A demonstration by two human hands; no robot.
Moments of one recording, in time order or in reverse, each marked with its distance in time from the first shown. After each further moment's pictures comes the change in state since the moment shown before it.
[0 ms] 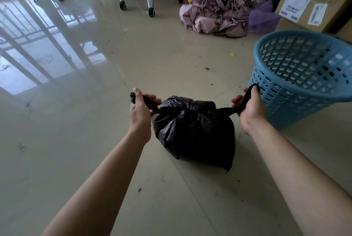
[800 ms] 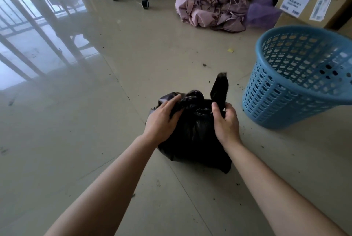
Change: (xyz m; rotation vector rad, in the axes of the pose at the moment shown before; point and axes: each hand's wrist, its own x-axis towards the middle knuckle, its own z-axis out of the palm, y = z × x) left_hand 0.029 -0.066 0.020 1.060 -0.452 0.496; right_hand -0.022 0.067 0.015 -0.664 -0.059 -0.336
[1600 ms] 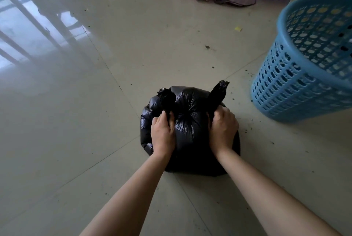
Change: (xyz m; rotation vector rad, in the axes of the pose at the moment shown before) left_hand -0.010 -0.027 0.079 -0.201 0.315 -0.321; right_hand 0.010 0.066 0.049 -0.662 0.252 -0.341
